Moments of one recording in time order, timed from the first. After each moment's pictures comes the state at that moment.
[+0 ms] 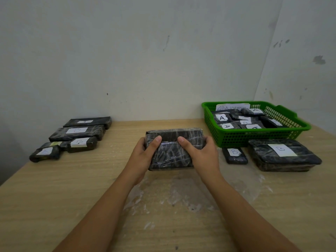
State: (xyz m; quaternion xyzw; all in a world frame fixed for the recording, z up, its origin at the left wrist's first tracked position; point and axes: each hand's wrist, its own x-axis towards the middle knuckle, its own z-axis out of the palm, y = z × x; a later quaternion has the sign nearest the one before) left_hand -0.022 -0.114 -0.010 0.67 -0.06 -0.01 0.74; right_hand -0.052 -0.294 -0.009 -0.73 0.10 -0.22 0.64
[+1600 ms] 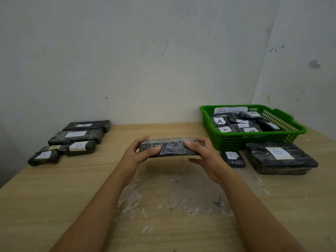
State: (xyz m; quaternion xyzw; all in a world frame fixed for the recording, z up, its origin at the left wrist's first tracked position) left_hand -0.010 -0.087 -0.011 0.68 -0.08 -0.04 0.73; right_hand -0.043 -0.330 -0.003 -0.66 0.00 0.00 0.75
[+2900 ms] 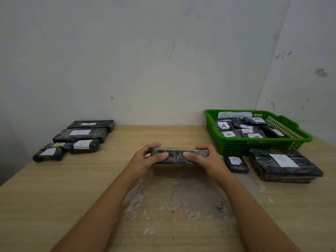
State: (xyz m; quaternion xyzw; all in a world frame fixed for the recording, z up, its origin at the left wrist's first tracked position) left_hand -0.007 -0.095 -0.025 0.72 -0.10 -0.04 0.69; right_hand -0.038 -0.337 -0.018 -0.79 0.04 -0.05 0.61
